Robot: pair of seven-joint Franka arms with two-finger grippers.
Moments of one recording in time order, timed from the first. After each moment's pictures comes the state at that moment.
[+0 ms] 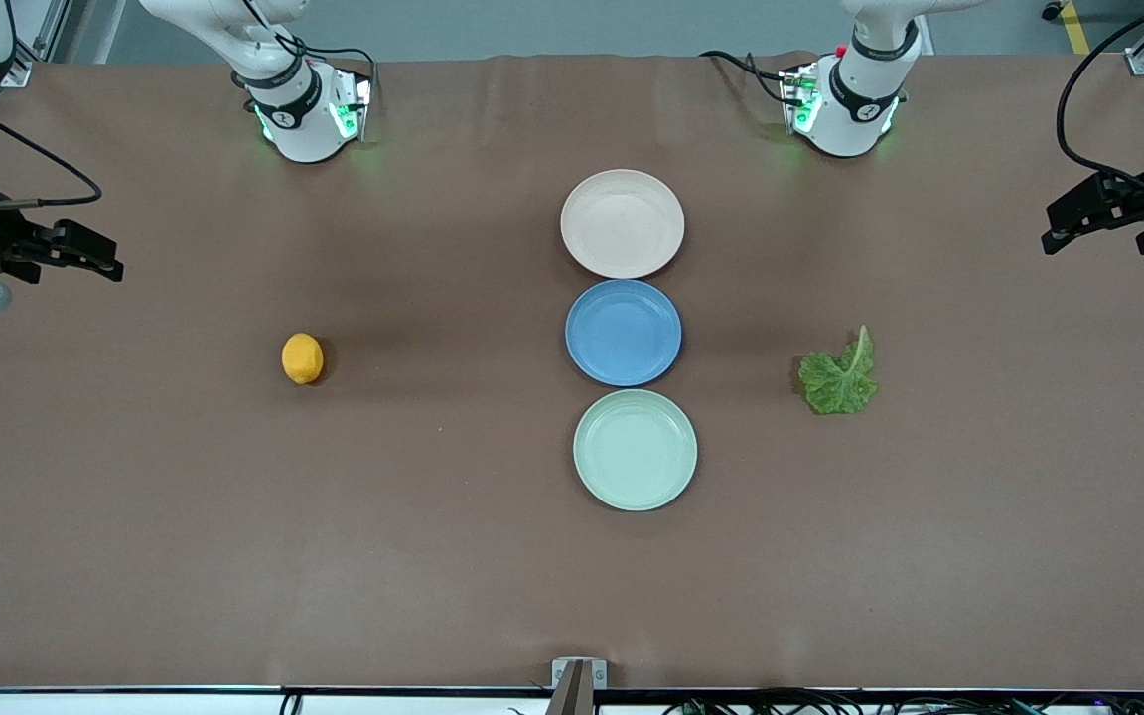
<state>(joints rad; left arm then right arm) 0.13 -0.04 -0.14 -1.58 0.00 1.55 0.01 -0.02 -0.02 -0.01 -1.67 -0.01 1.56 -0.05</state>
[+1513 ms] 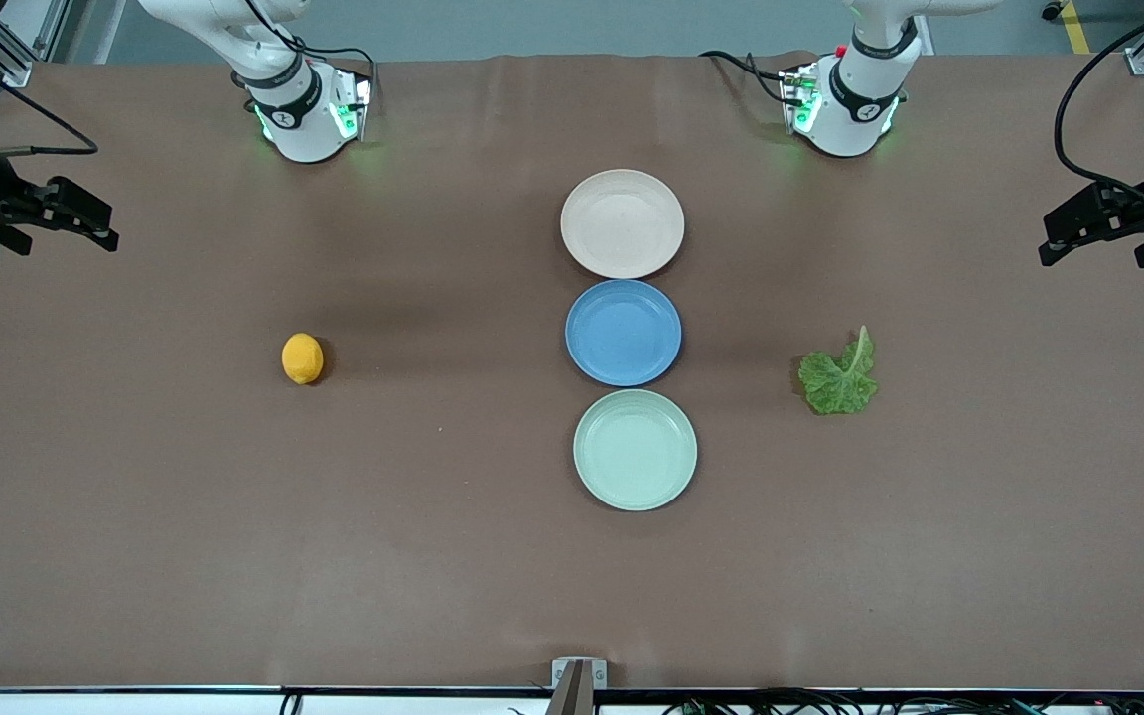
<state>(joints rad) -0.04 0.00 0.01 -1.52 0.00 1.55 0.00 0.00 -0.11 -0.01 -1.71 -0.01 1.57 -0.05</state>
